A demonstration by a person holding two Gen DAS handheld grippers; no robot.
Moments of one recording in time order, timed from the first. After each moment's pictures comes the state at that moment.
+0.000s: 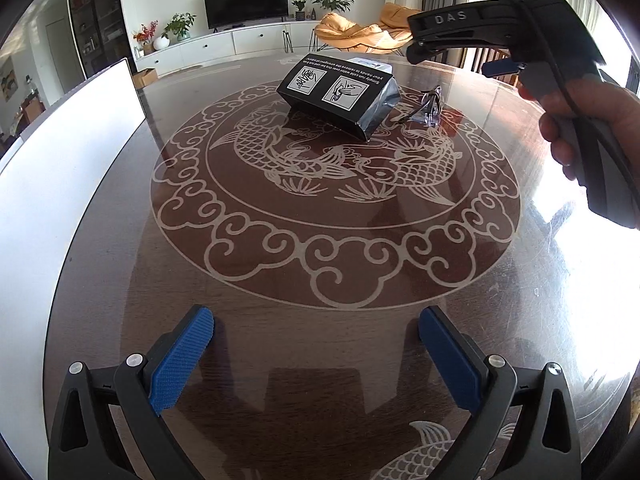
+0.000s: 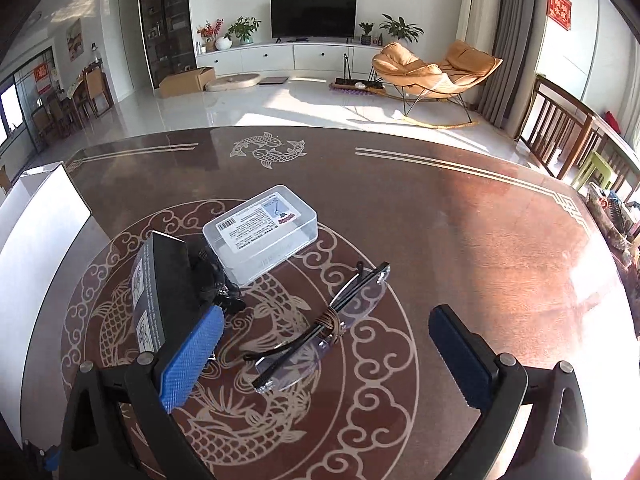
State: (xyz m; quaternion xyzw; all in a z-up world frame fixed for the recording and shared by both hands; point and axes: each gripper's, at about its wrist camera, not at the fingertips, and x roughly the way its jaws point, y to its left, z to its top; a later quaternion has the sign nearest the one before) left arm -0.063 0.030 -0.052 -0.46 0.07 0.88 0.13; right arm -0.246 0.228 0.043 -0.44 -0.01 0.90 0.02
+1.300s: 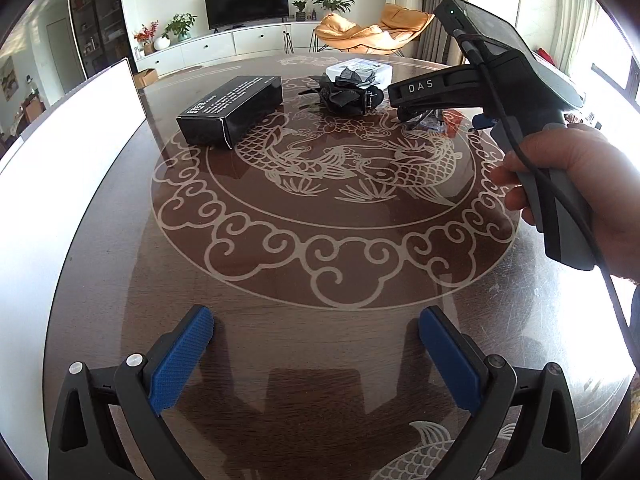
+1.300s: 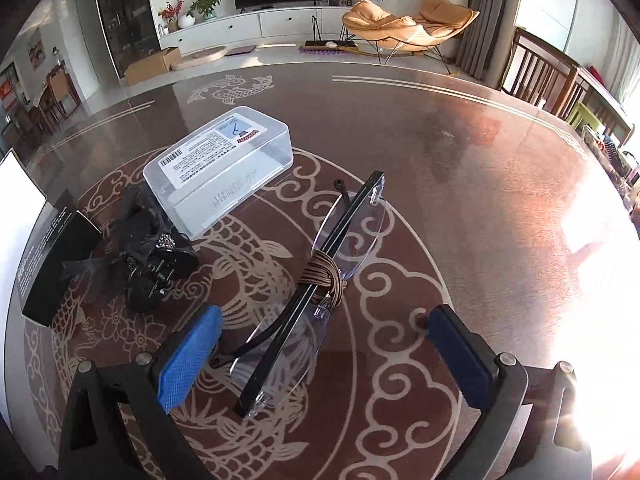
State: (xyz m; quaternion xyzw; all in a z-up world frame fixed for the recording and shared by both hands) left arm -0.063 0.028 -0.053 -0.46 0.07 0.88 0.13; right arm -0.251 0.249 -0.008 -0.49 0.05 0.87 0.08
